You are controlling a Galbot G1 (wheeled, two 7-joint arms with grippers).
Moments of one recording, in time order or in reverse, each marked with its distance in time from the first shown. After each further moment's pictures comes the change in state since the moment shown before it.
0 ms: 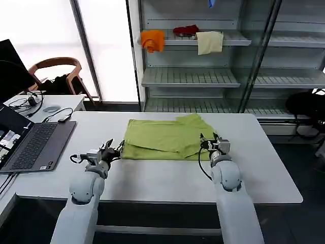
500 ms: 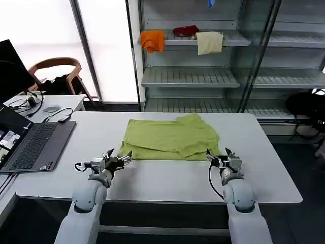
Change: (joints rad) left arm 0.055 -0.007 0.014 0.004 0.002 0.009 0.015; right arm -0.126 -0.021 0.053 0.047 -0.007 0.000 -0.022
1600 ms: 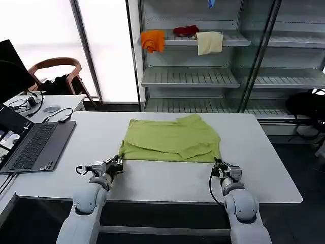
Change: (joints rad) left arm 0.020 0.007 -0.007 0.027 0.027 0.001 -0.002; right arm -0.095 -0.001 -0.026 0.080 0.026 -0.007 -0.008
